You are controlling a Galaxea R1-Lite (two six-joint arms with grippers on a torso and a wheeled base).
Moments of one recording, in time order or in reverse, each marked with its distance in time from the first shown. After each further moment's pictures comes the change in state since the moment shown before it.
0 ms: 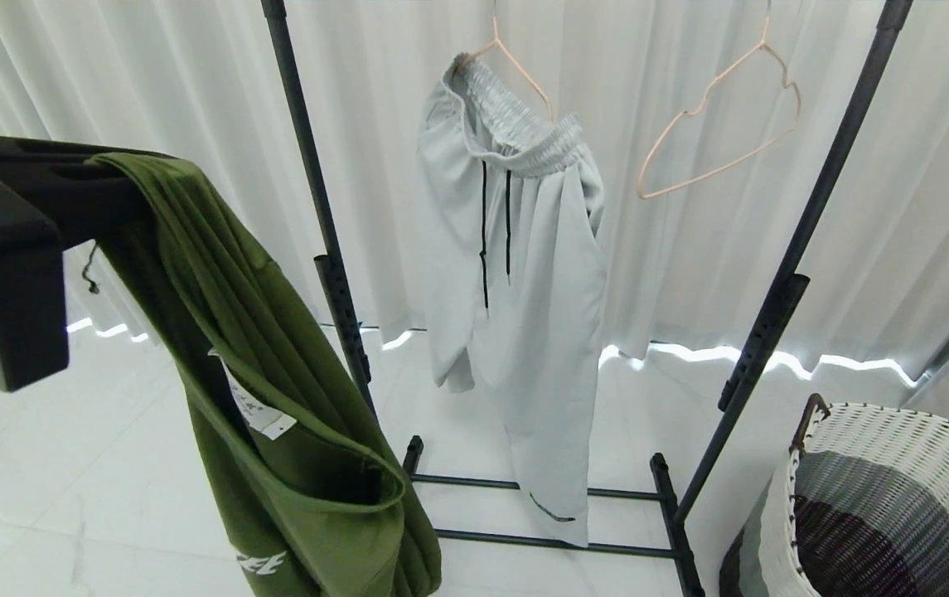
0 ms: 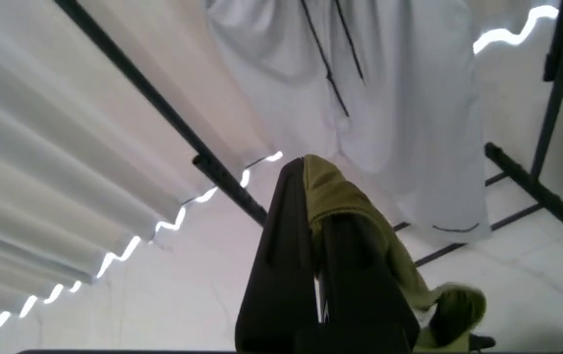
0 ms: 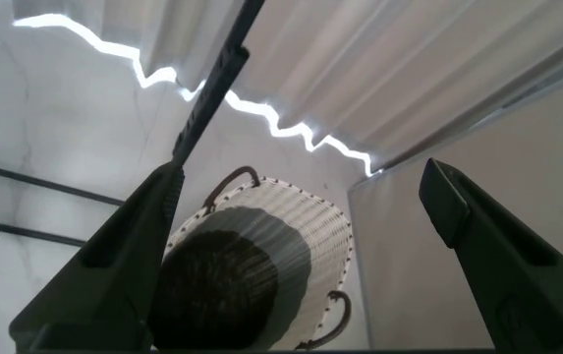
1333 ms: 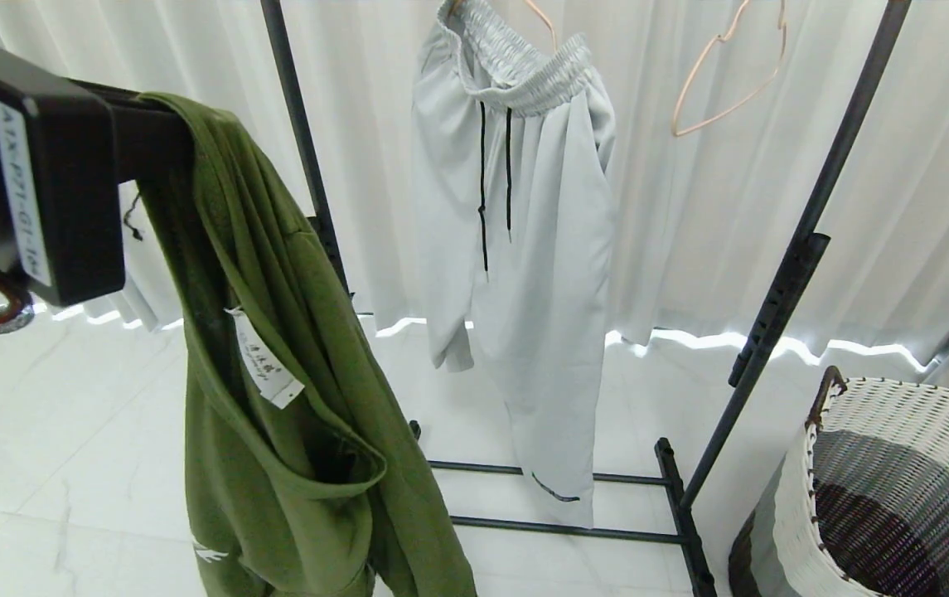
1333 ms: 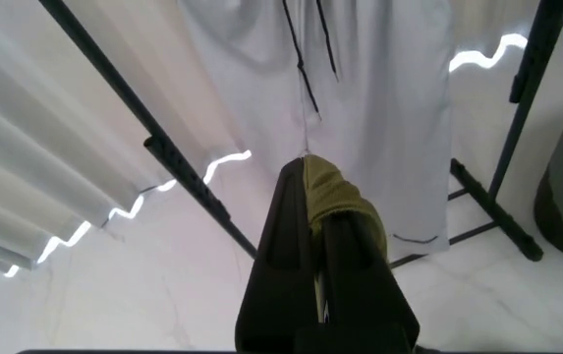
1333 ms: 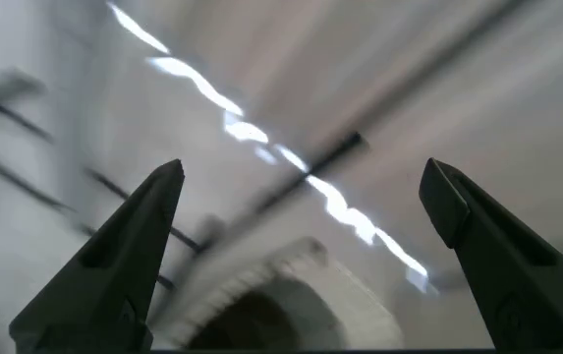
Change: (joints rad) left arm -0.023 0.076 -0.135 0.053 0.001 -0.116; right arm 0.284 0.053 -0.167 0.075 0.016 -0.143
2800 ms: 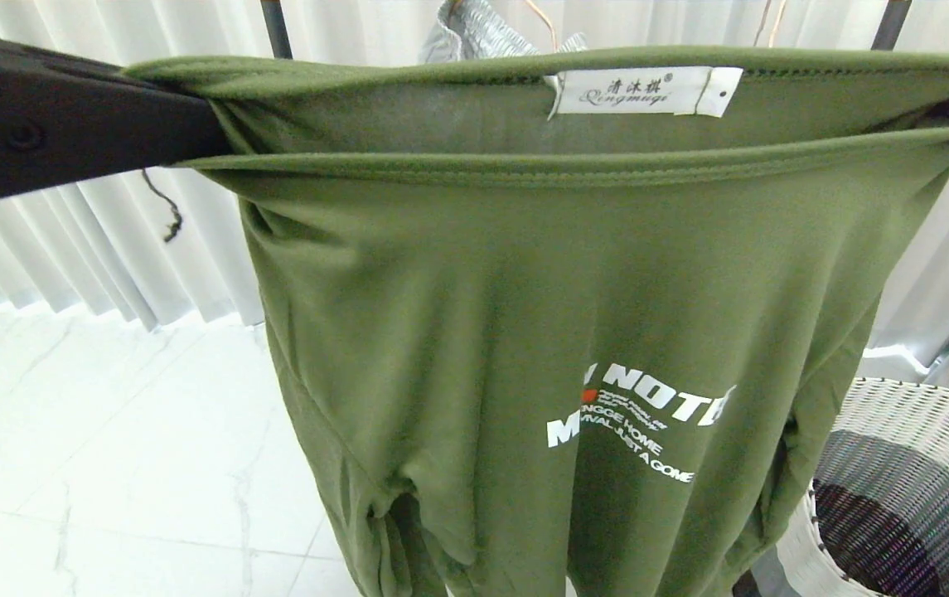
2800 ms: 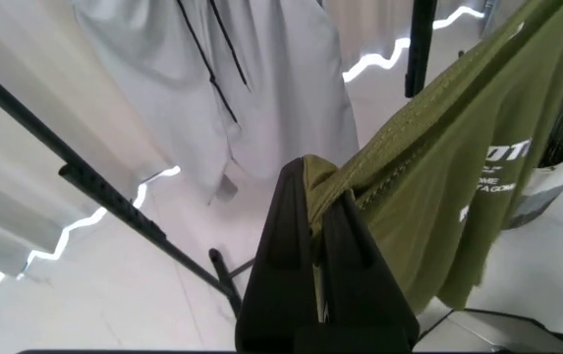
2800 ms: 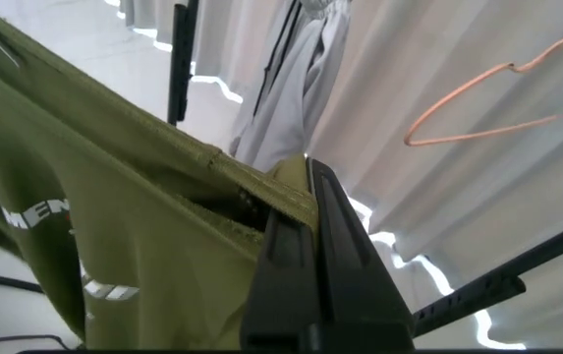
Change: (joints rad) left arm -0.116 0.006 -0.111 0.142 -0.117 -0.074; right arm 0.429 0.158 -0.279 0.033 0.065 0.260
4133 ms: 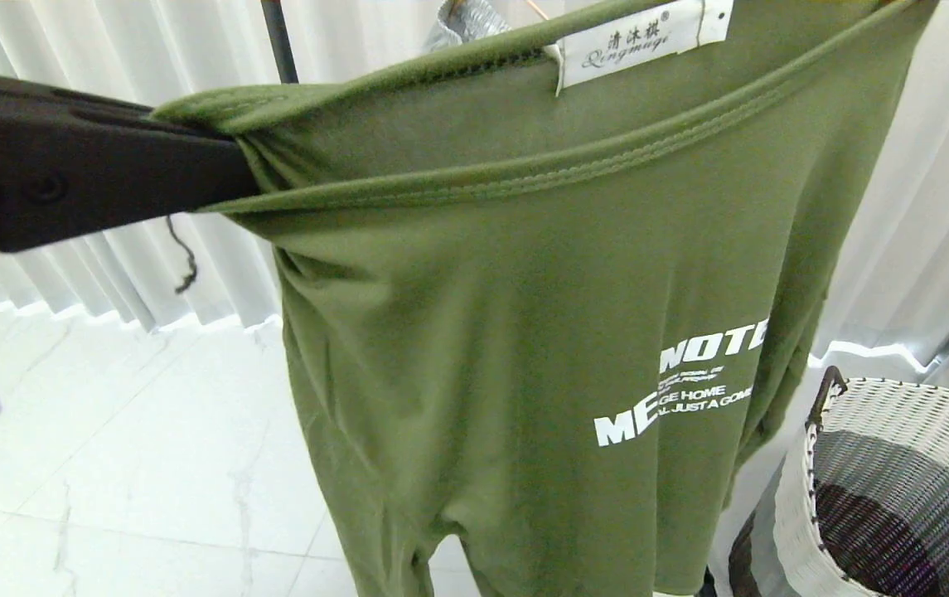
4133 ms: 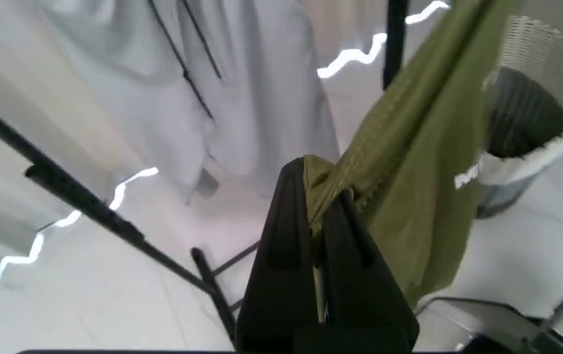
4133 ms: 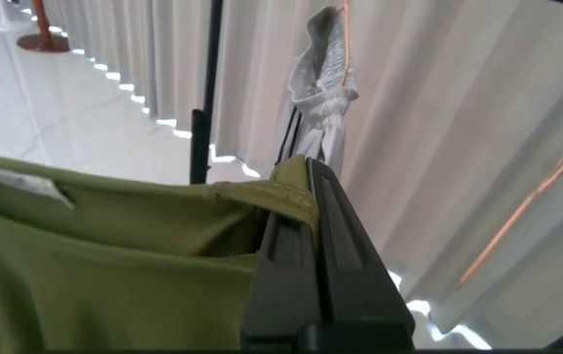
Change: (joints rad) left arm -0.053 -0.004 0.032 0.003 -0.033 -0.035; right arm 0.006 0.107 -0.125 -0.175 0.058 0.061
